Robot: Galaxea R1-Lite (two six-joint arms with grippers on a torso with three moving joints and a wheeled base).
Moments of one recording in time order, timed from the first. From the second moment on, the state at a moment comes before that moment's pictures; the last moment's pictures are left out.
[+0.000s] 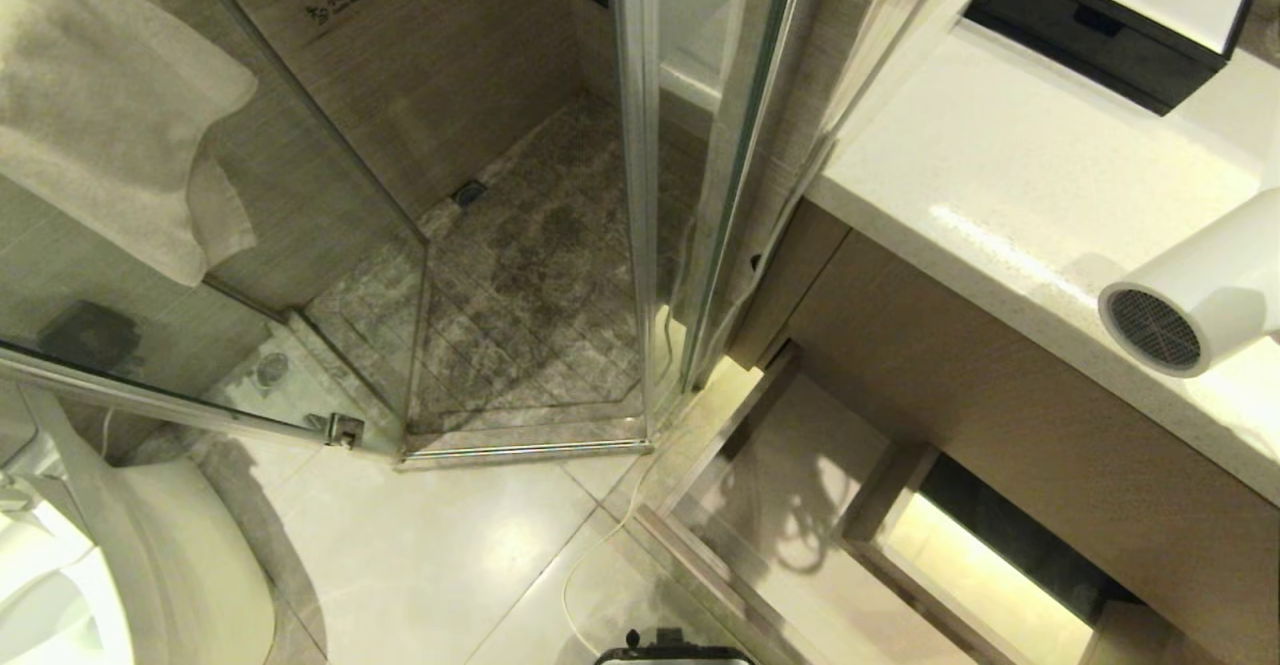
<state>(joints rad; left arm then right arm) 0.00 0.00 0.00 0.00 0.00 0.00 -0.22 0.93 -0.86 0.28 0.18 -0.74</state>
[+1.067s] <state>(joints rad) 0.00 0.00 0.00 0.00 0.00 0.00 -0.22 0.86 -0.80 0.27 0.18 -0.56</state>
